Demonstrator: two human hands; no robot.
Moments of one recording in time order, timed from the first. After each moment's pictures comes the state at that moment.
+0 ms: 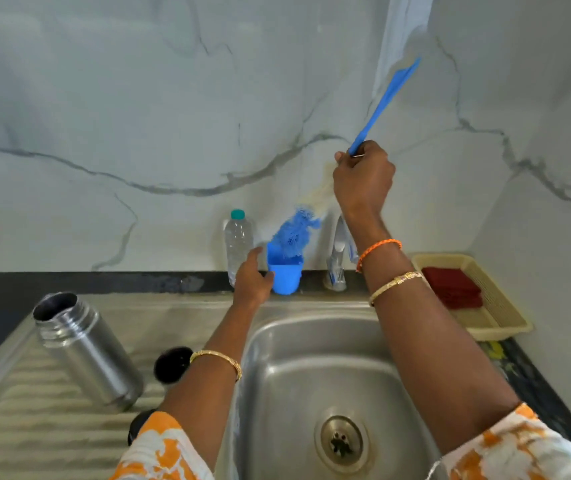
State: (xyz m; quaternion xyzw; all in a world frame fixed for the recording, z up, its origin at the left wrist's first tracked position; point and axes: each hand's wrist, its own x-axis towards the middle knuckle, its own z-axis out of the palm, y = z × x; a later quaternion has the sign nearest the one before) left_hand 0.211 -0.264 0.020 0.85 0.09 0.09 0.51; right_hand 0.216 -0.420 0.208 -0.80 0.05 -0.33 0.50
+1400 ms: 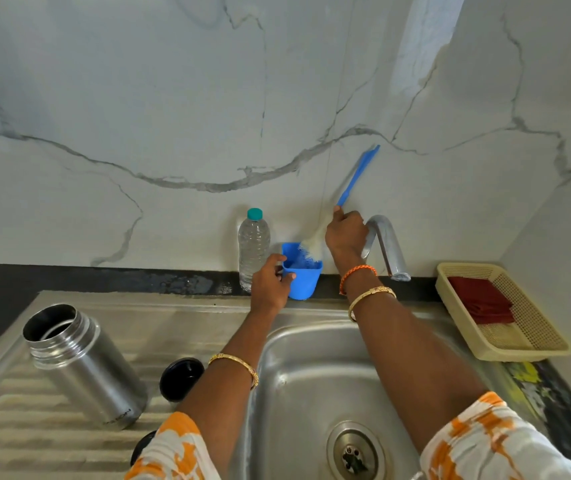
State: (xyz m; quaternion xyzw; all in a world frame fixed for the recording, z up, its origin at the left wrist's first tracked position) left_hand 0.249 -0.256 -0.010 0.81 0.08 0.10 0.57; right_hand 0.288 -0.371 0.102 -0.83 0.16 -0.14 0.52
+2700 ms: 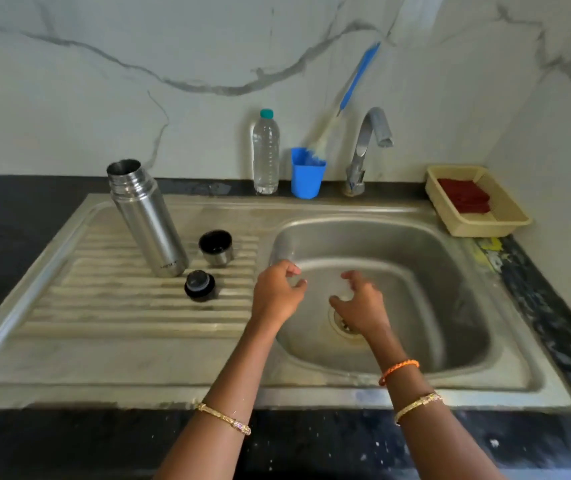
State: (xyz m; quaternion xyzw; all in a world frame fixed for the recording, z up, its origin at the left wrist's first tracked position) left_hand -0.007 -0.275 -0.020 0.88 0.10 0.04 0.46; right_hand -0.009 -0.429 -0.024 -0.92 0.10 0.06 0.37
